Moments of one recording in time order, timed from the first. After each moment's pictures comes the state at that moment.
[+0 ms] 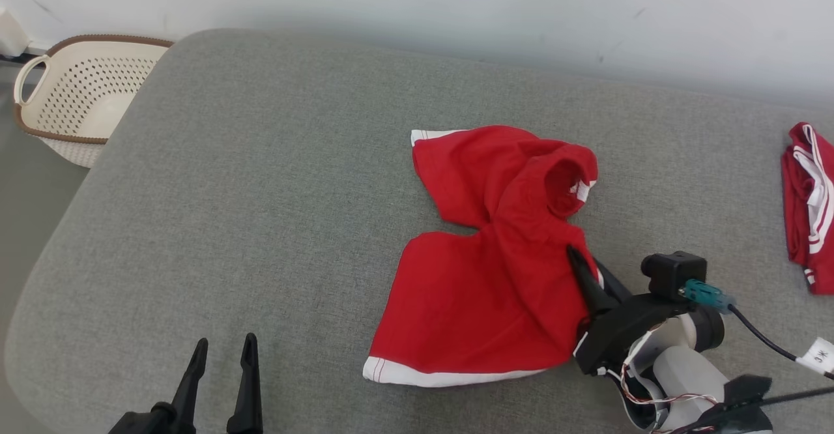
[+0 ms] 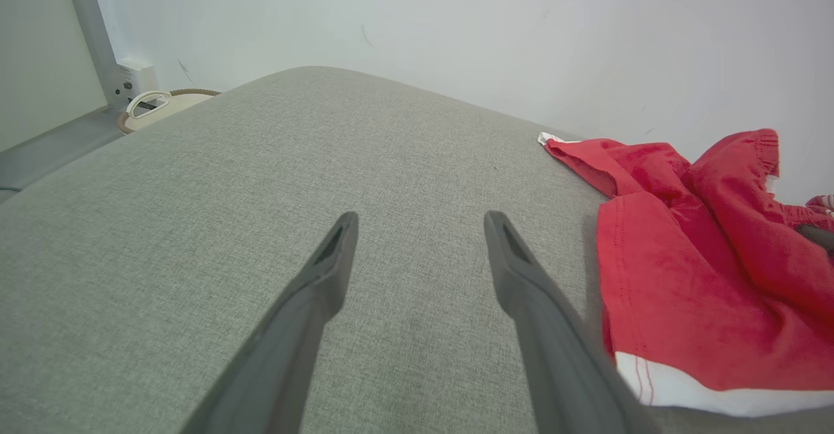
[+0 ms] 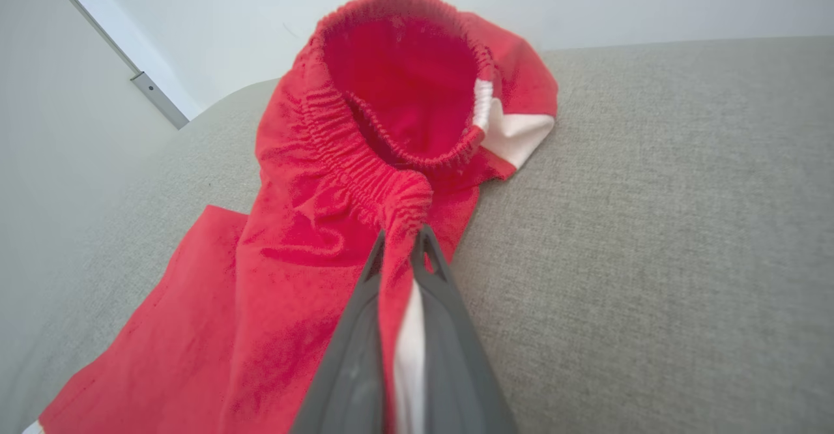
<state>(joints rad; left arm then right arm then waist) -0.08 0.05 -0.05 0.11 -0.26 -0.01 -0.26 -0.50 -0.26 0.58 0.59 0.60 0.13 -0.18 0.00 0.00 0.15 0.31</state>
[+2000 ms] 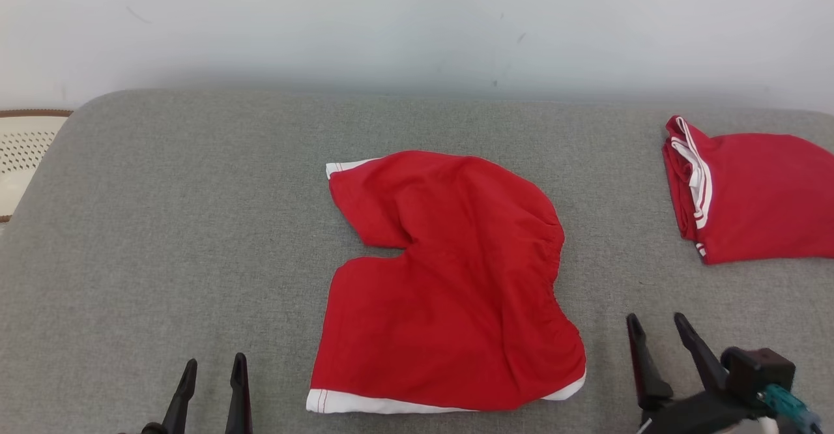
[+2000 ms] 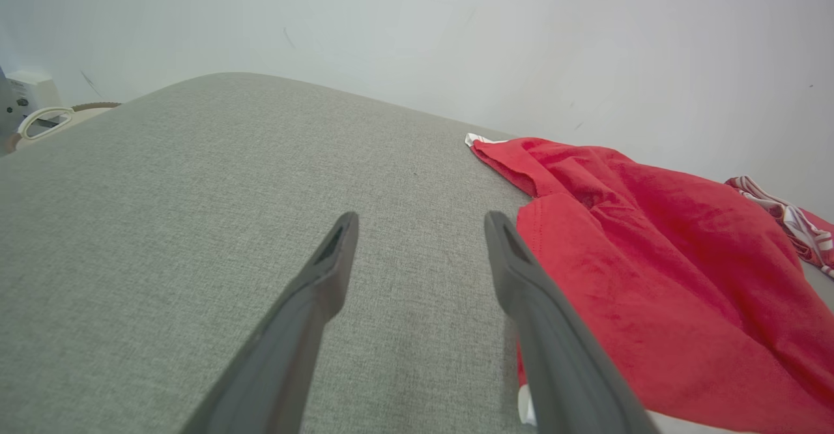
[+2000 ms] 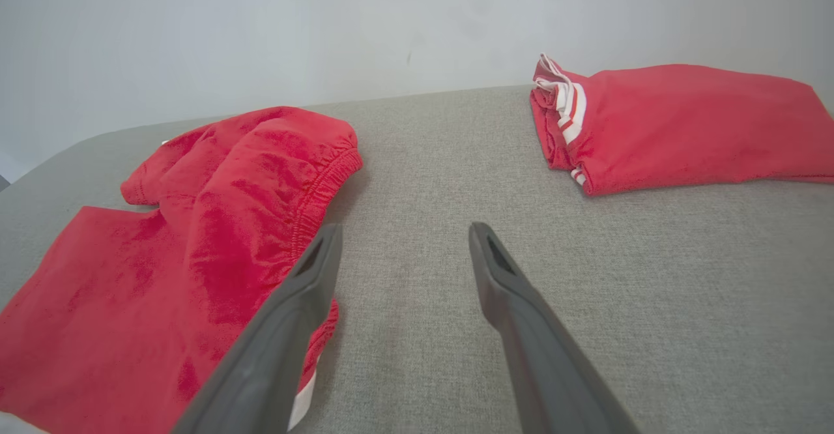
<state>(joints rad) -0.03 0.05 -0.03 0.10 -0.25 -0.01 -0.26 -0.01 -0.14 0.13 0.04 0.21 0.13 -0.03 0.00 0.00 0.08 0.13</state>
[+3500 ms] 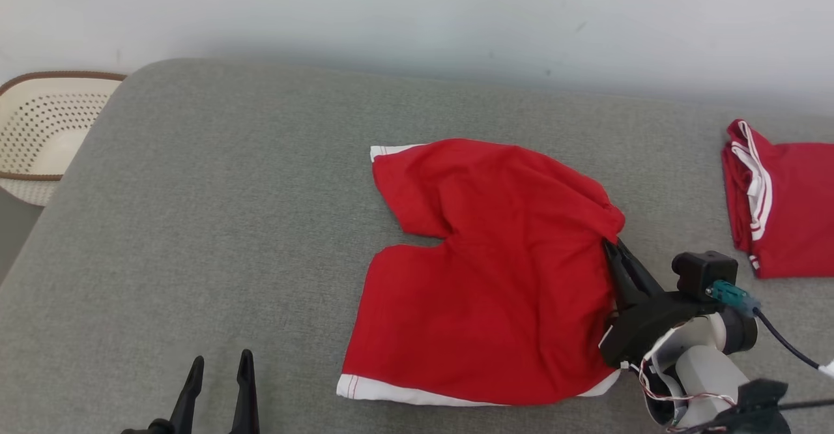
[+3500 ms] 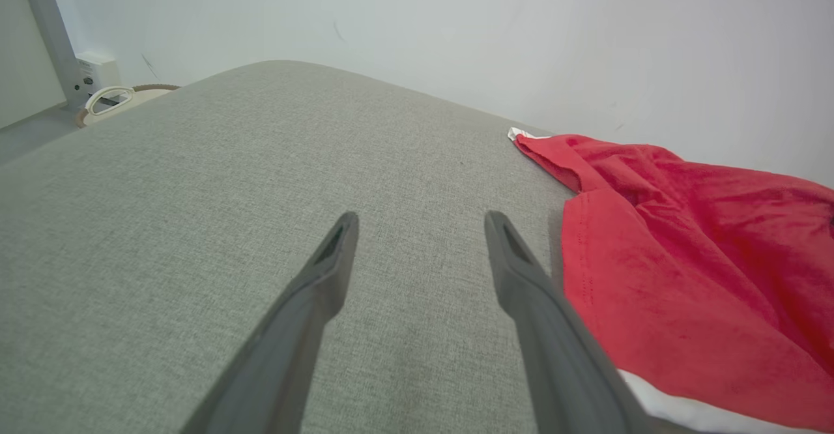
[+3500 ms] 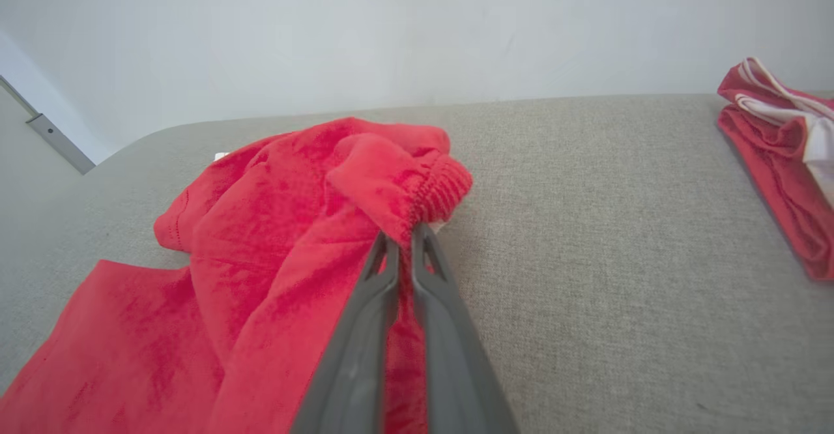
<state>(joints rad) -0.04 0.05 -0.05 0.10 -0.28 0.01 -0.26 -0.49 -0.23 0.41 0.64 0.45 0.13 -0.21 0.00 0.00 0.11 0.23</state>
